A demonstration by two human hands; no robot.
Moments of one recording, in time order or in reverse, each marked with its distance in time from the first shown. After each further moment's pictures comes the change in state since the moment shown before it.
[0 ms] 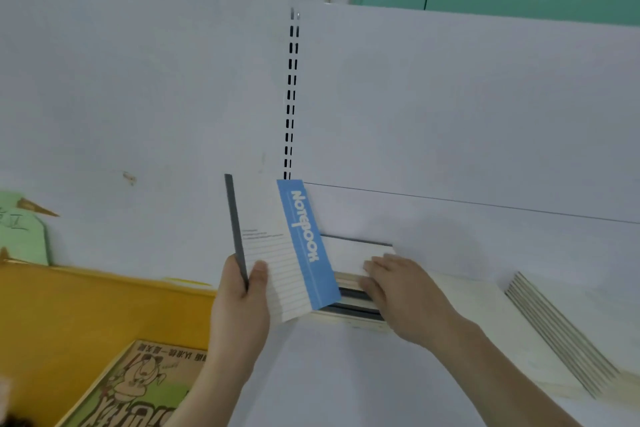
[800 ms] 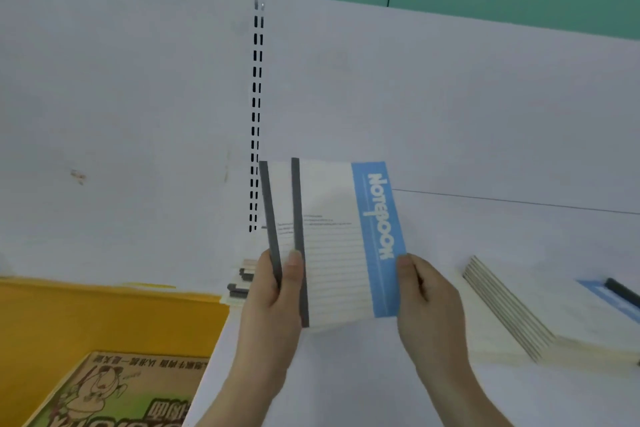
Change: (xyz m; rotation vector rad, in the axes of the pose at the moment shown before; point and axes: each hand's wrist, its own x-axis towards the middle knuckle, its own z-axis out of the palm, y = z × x) left_hand -0.039 0.015 0.041 -0.179 -0.241 0.031; right_hand -0.069 -0.032 -0.031 0.803 0.638 0.480
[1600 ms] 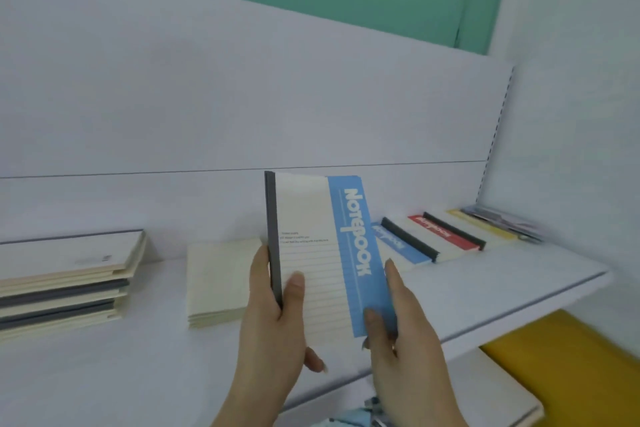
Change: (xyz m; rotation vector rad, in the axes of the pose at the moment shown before) left_hand -0.150 -0.002 0.227 -0.007 -0.445 -0.040; right_hand -0.052 0.100 -0.254 -0.294 0.059 0.092
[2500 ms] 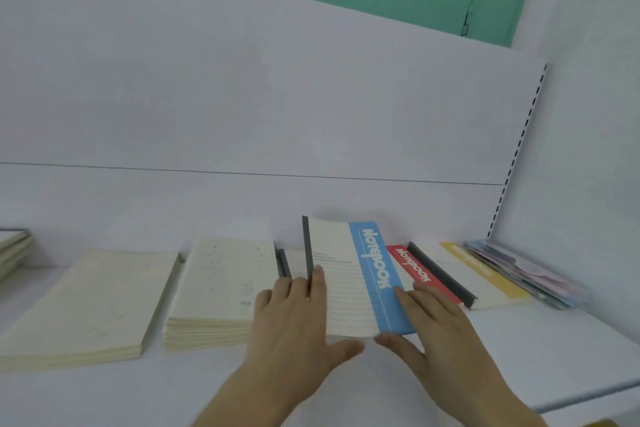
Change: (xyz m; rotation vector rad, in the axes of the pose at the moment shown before) left_hand 0.093 -0.059 0.222 1.392 -0.221 0.176; right_hand 0.188 0.223 -0.132 -0.763 -0.166 -0.441
